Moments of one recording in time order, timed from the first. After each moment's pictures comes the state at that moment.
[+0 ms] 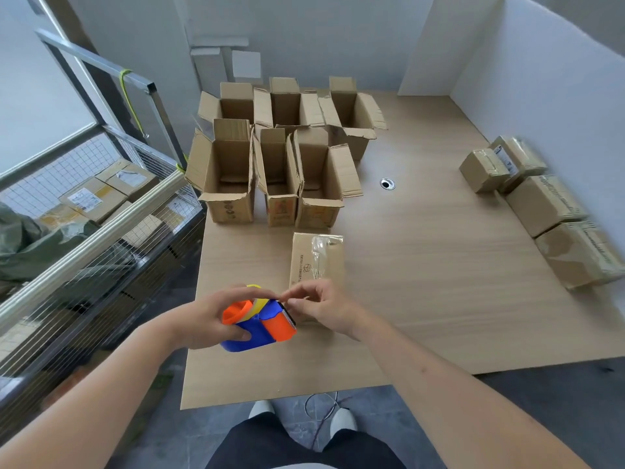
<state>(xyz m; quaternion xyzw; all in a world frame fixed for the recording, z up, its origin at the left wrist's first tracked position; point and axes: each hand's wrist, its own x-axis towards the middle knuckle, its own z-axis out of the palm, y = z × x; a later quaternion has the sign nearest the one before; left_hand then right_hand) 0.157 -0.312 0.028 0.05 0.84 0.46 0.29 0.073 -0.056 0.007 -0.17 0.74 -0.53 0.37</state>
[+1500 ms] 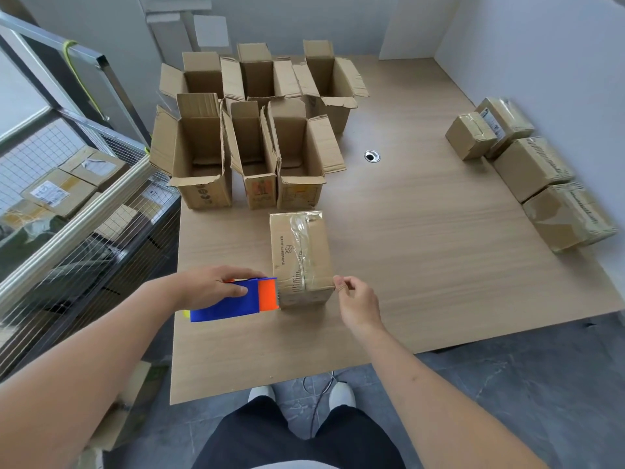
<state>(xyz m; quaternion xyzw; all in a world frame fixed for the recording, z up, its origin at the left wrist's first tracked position) 0.095 -0.309 -0.007 0.02 0.86 0.33 0.39 0.083 0.005 -0.077 0.13 0.88 -0.43 0.15</state>
